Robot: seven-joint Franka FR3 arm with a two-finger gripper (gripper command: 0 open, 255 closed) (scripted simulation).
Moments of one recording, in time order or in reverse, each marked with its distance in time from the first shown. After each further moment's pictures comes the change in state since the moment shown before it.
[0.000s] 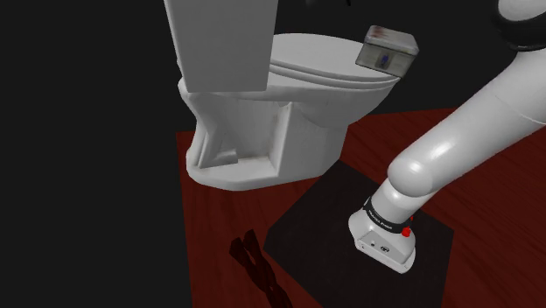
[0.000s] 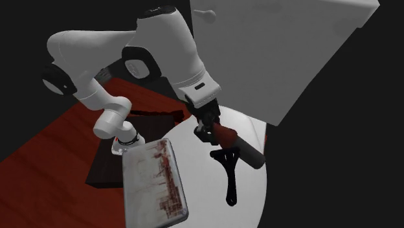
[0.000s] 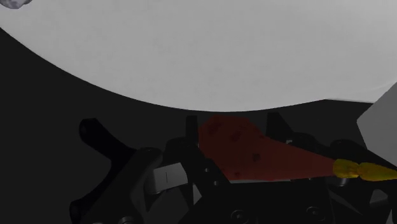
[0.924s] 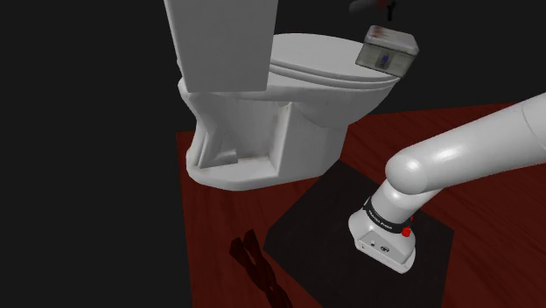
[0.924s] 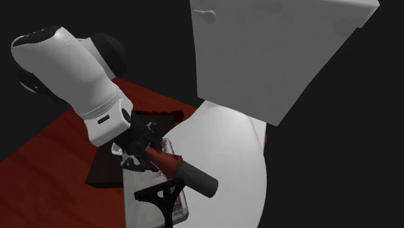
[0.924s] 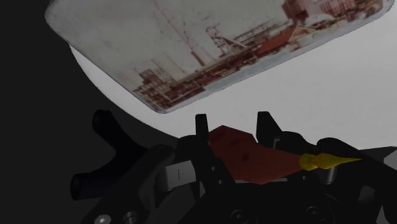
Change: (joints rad) arm -0.087 -0.301 -0.160 -0.250 -0.020 -0.022 -0.243
